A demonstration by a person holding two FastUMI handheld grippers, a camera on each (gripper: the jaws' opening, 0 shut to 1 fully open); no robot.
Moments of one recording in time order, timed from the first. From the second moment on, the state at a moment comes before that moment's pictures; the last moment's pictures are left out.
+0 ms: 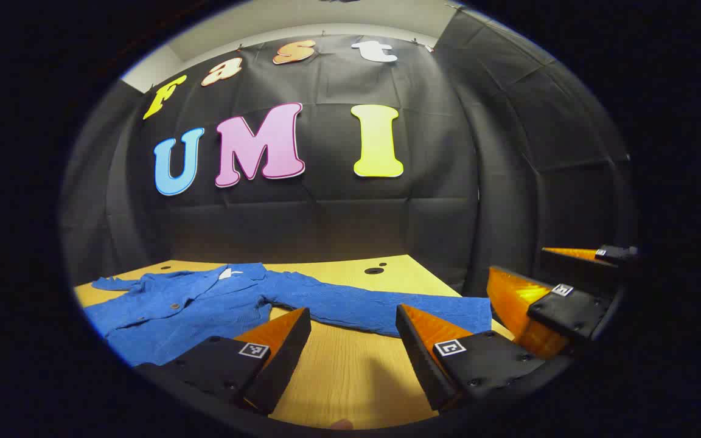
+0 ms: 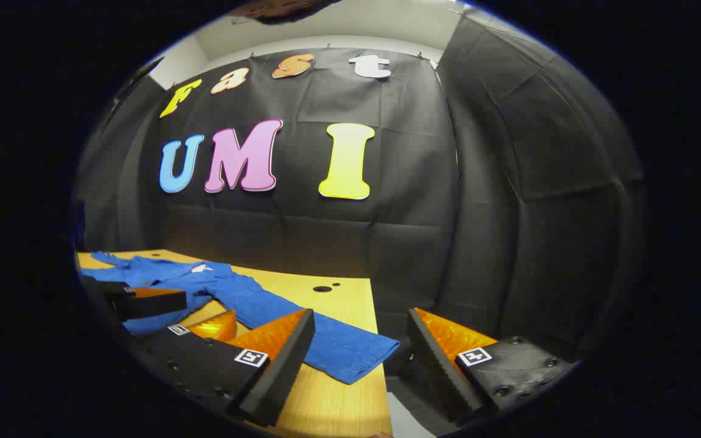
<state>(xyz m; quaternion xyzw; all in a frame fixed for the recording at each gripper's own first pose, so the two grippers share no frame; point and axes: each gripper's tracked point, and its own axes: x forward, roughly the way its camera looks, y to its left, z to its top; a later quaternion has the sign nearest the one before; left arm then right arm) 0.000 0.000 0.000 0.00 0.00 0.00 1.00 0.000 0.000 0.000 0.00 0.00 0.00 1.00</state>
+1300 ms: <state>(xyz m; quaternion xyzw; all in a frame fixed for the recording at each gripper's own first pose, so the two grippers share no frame) -0.223 0.394 0.296 -0.13 -0.06 0.06 0.99 -0.093 0.255 0.328 0.05 -0.02 0.03 1.00</state>
